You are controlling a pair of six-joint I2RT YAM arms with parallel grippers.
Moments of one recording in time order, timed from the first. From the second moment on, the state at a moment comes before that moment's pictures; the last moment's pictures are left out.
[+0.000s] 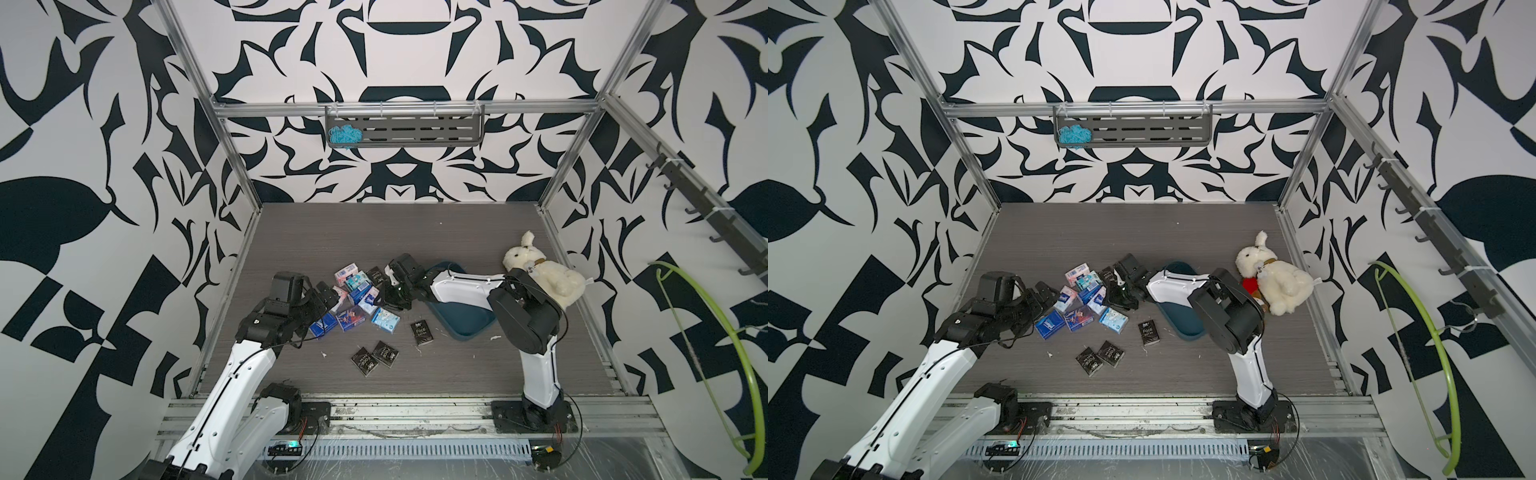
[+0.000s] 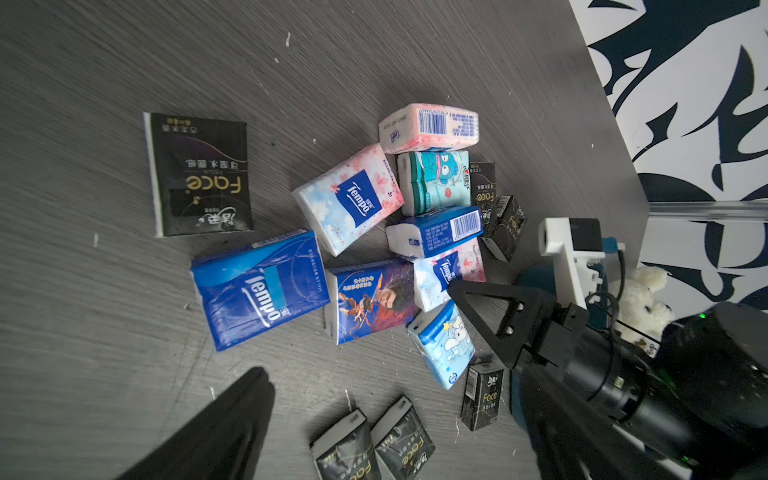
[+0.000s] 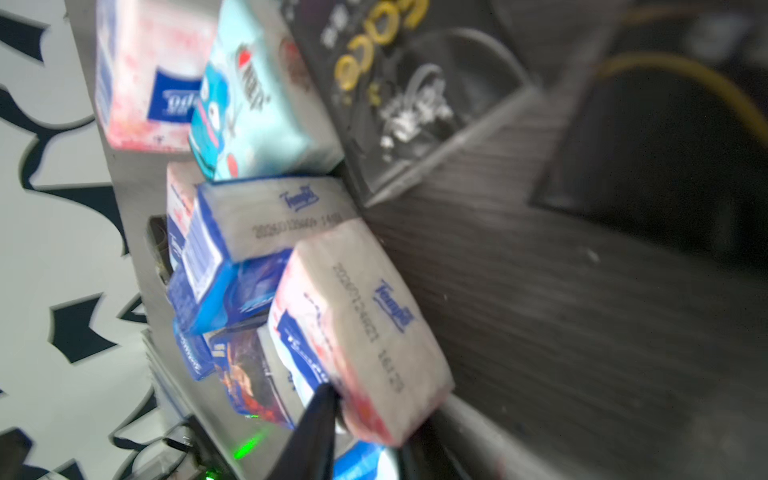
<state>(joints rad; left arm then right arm) -0.25 0.82 0.70 -0.74 0.15 -0.89 0.79 2.02 1.29 -0.20 -0.39 0.89</state>
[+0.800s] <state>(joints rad) -0.26 0.95 0.67 -0.69 0.17 -0.93 0.71 1.84 1.38 -0.56 -0.44 0.57</state>
